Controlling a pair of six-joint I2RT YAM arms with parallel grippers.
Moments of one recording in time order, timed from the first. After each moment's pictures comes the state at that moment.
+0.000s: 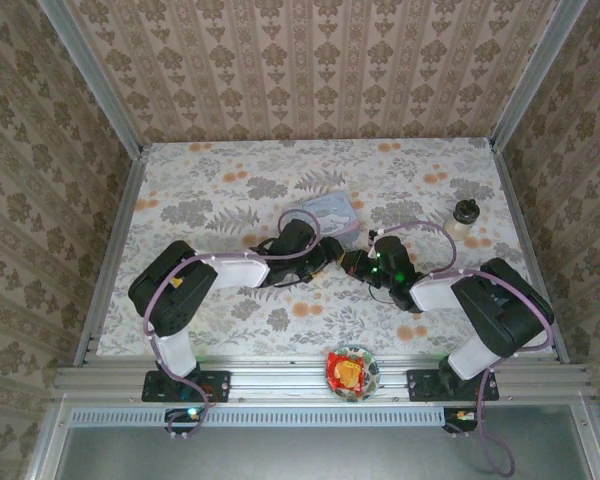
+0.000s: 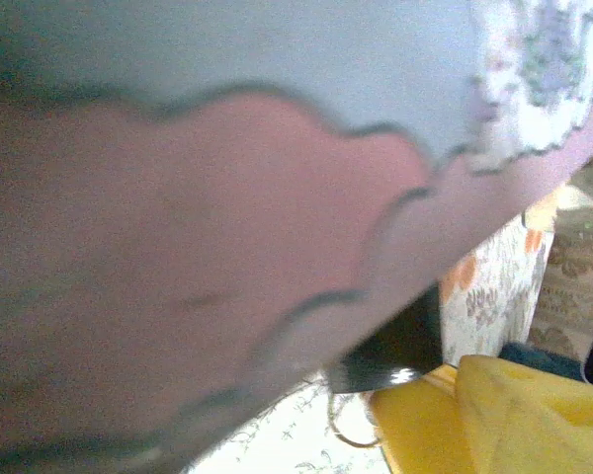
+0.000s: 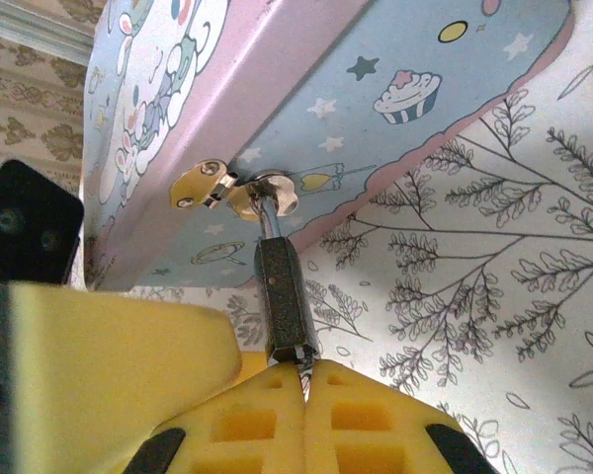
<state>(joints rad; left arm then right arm) -0.84 1.80 0.88 0.21 0.21 -1.25 0.49 1.58 0.45 0.60 -0.22 0.96</state>
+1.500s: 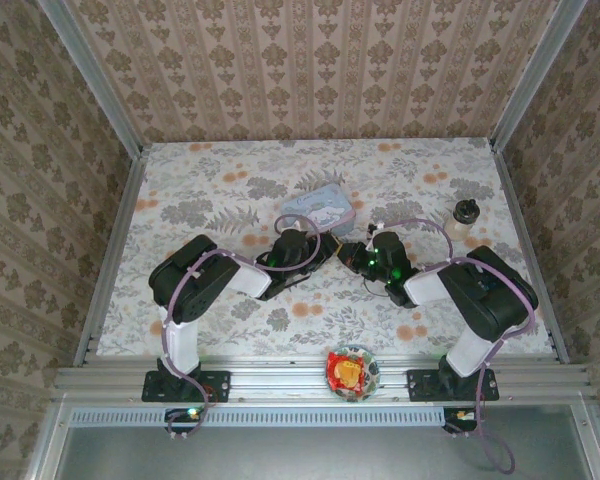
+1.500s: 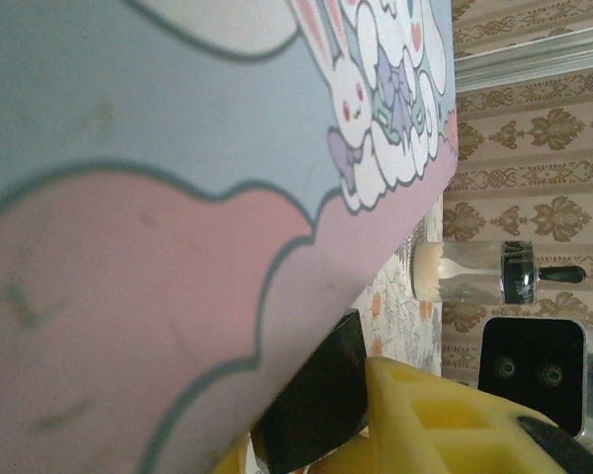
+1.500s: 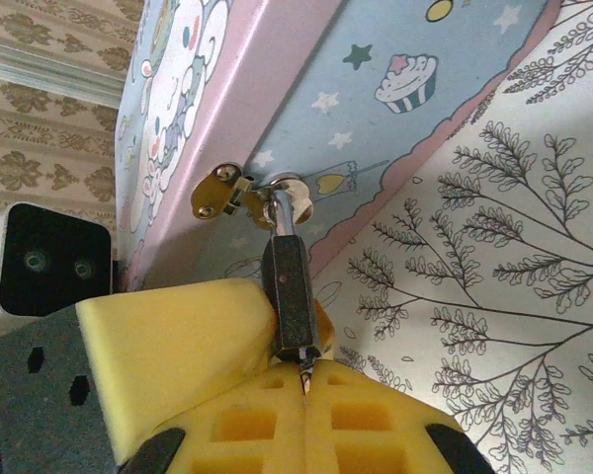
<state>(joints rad) -0.83 1.94 0.78 0.78 0.12 -1.28 0.48 1.68 0.49 0.74 -0.23 1.05</state>
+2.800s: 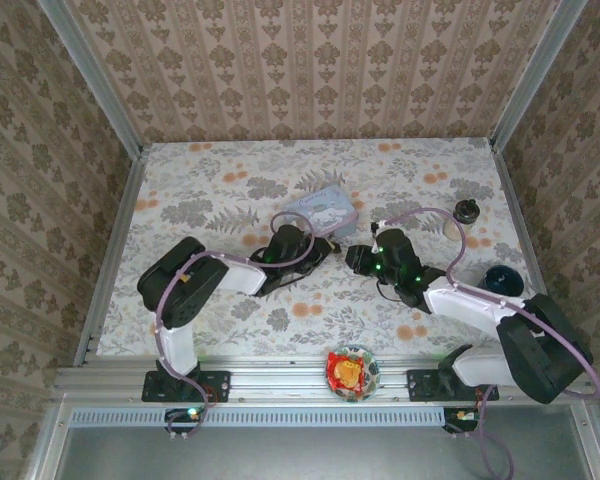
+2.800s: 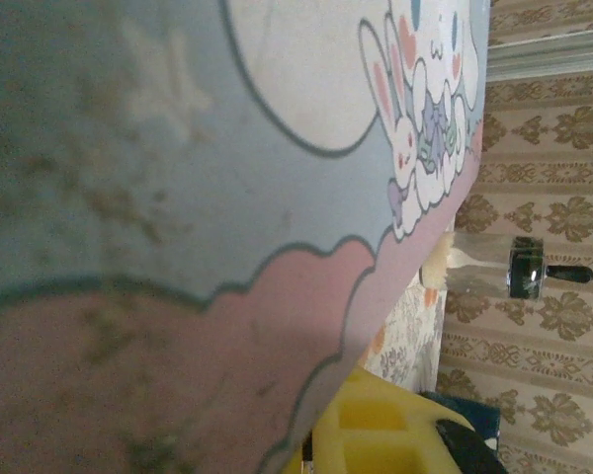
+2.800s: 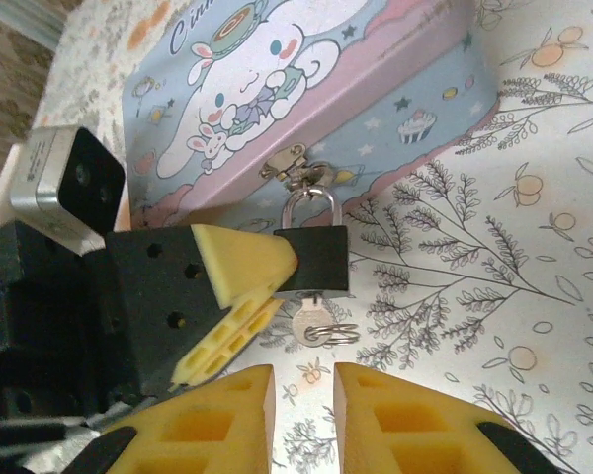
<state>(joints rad) -0.80 1.85 0.78 0.59 0.20 -1.34 0.55 1.28 0.54 0.14 -0.03 0.70</state>
